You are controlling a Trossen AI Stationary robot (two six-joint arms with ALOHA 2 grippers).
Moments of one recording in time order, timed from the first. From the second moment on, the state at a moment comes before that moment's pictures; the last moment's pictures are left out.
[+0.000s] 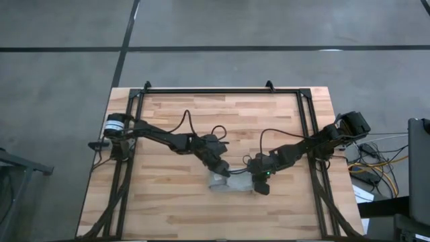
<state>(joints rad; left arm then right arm) -0.04 1.84 1.02 0.33 0.51 -1.13 0.29 1.57 0.68 -0.17 -0.13 0.58</state>
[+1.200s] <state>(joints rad) -0.03 1.84 1.02 0.39 0.51 -1.07 0.29 1.56 0.68 -0.13 -0.05 0.62</state>
